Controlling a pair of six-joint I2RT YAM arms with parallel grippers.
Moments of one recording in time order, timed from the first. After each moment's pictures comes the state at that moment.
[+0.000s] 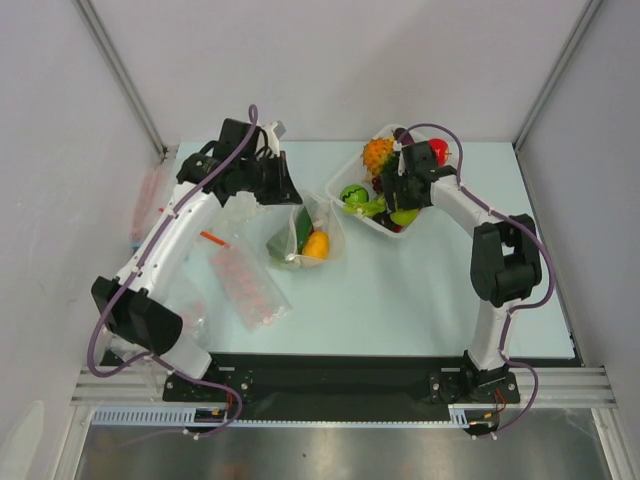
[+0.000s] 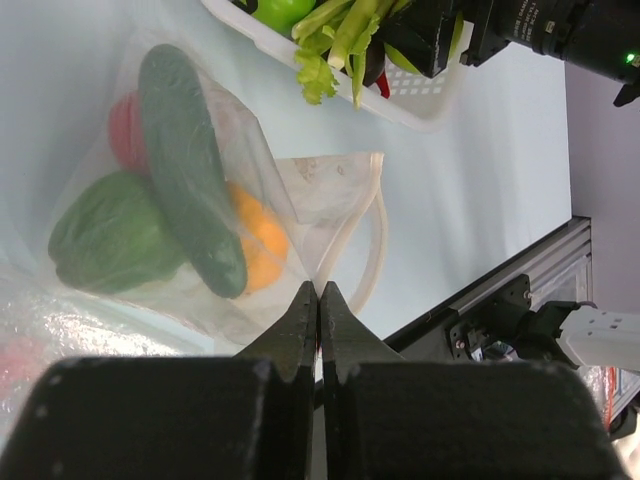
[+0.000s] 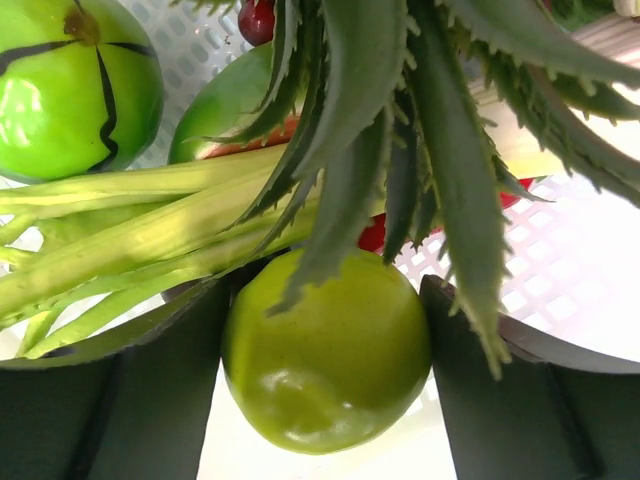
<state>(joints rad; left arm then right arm) -0.40 1.56 1.69 -0.92 0.35 -0.42 0.29 1.93 1.54 -0.54 0.02 0.06</state>
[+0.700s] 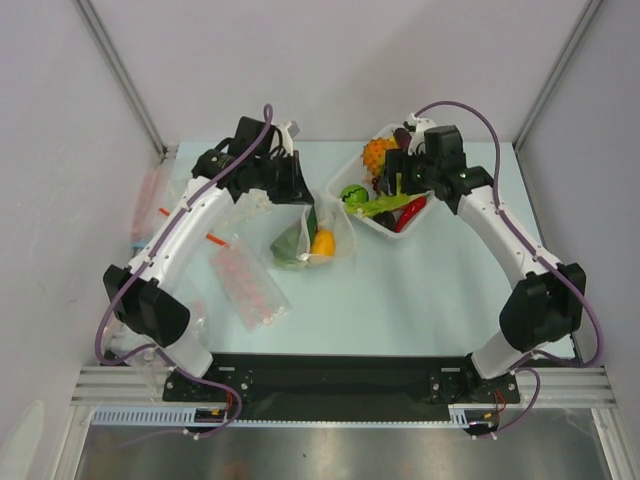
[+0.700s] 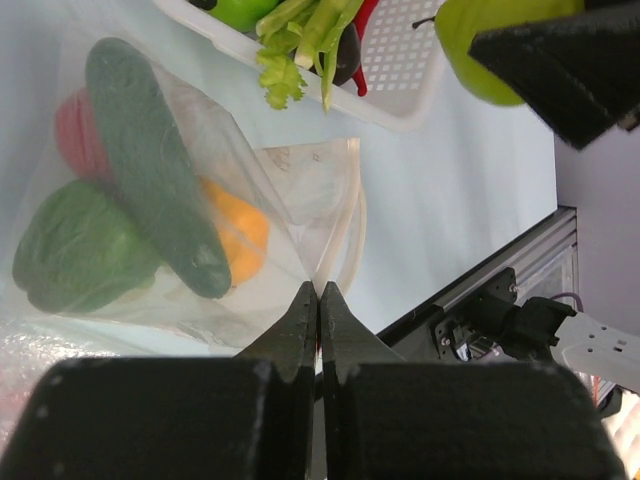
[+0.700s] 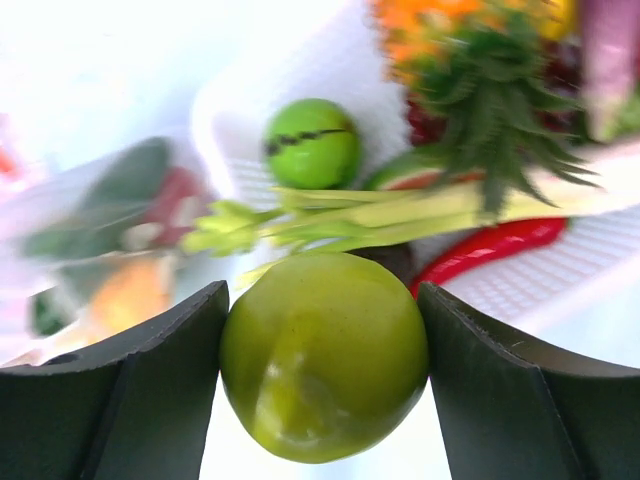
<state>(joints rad) -0.45 1.63 1.75 -0.92 0.35 -0.45 0.31 1.60 1.48 -0.50 -0.16 0.13</state>
